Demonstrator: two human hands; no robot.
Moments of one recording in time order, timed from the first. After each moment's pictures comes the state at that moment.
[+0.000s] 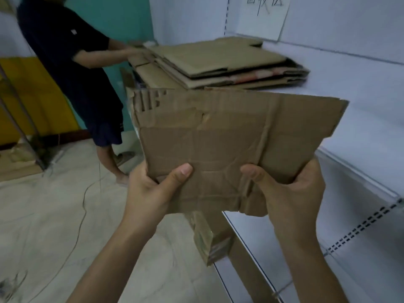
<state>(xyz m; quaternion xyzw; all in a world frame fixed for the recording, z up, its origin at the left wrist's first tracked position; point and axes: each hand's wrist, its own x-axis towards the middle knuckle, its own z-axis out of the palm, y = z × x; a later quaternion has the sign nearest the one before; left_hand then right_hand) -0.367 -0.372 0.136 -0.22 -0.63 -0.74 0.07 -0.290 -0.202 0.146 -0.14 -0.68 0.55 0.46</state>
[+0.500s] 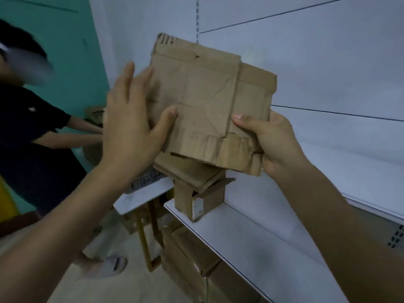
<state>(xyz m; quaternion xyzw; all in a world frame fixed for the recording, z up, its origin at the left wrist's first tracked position) -0.606 -0.417 0.293 -0.41 -0.75 -0.38 0.36 -0.480 -0.245 0.286 -0.11 -0.58 0.70 0.40</state>
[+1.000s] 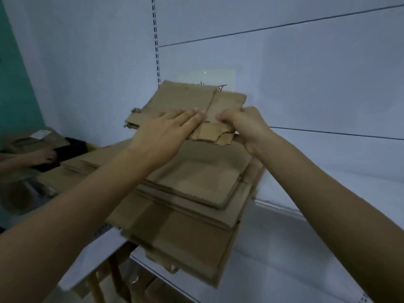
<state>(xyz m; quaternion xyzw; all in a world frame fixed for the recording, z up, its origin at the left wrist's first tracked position) -0.759 -0.262 0.312 -0.62 -0.66 -0.04 0.41 -0.622 -0.135 0.326 -0.27 -0.65 0.56 0.45</state>
